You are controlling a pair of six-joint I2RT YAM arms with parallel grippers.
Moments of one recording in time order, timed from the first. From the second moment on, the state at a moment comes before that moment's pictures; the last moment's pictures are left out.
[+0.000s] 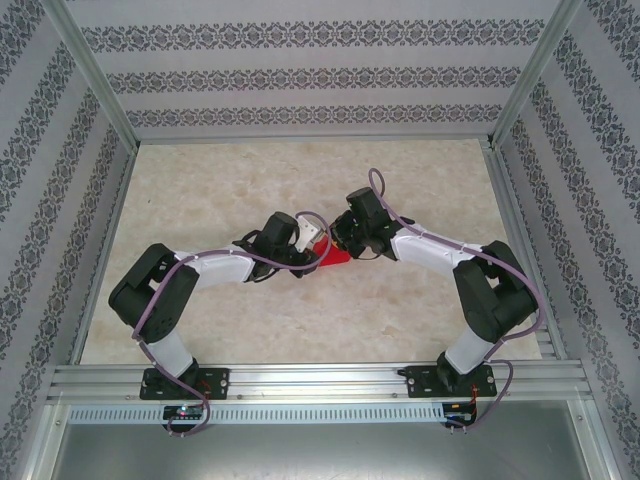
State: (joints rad) left arm -0.65 1.71 0.86 0.05 0.24 -0.05; right arm 0.57 1.66 0.99 -0.17 -0.24 1.35
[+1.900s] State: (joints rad) left arm -0.70 1.83 0.86 0.14 0.38 0.04; right arm 0.42 1.39 0.76 -0.21 -0.36 1.03
